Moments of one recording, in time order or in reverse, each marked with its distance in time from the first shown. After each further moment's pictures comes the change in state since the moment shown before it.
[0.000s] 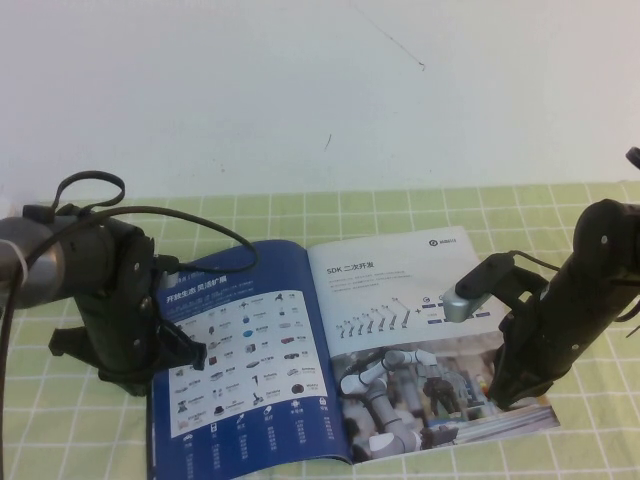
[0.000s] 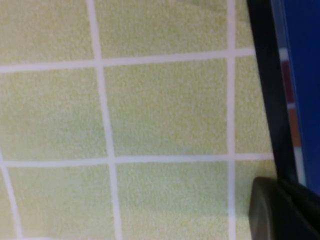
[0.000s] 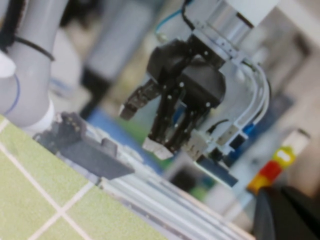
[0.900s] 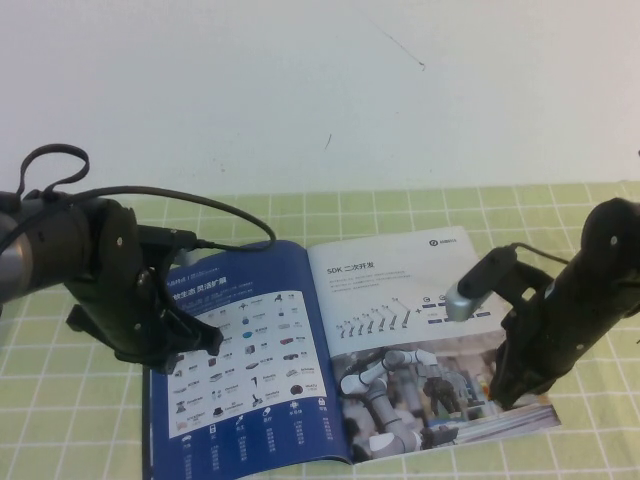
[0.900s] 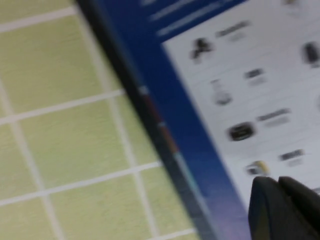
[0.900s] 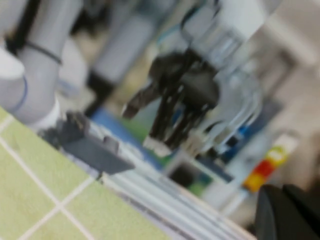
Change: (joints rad) right arm 0.000 -0.076 0.017 0.009 -0.043 -0.028; left arm -0.001 -0.110 0.006 -0.232 -0.037 0.310
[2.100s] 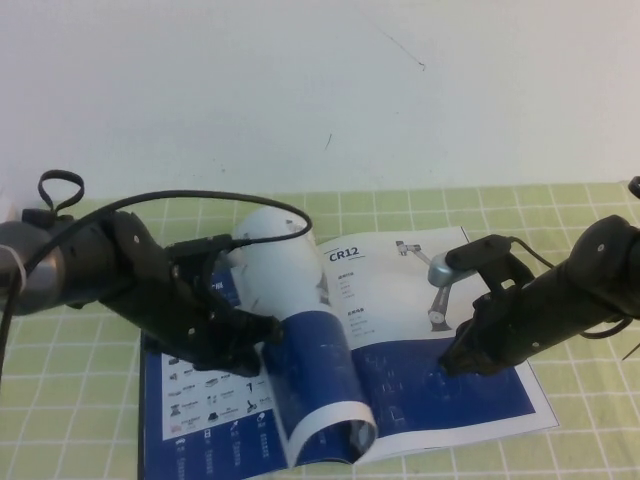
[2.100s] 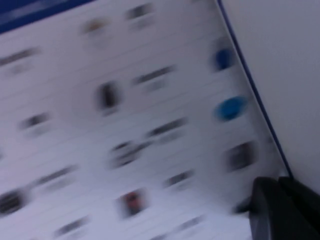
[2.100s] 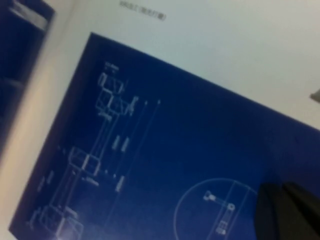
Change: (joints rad) right arm 0.018 0.098 0.040 0.402 -0.220 -0.117; left arm -0.006 0.073 0.022 -0.498 -0.089 0.280
